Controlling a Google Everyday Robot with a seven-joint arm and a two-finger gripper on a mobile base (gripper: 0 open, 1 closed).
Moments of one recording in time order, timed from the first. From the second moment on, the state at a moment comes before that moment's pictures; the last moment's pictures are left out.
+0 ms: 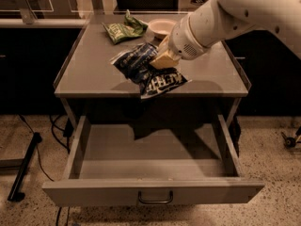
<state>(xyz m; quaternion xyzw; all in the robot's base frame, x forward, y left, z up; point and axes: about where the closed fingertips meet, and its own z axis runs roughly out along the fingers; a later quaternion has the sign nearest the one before) 0.608 -0.028 0.919 -0.61 0.69 0.12 0.36</state>
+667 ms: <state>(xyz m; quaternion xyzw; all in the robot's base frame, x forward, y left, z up) 0.659 -0.022 0.922 -0.62 0.68 0.11 0.37</state>
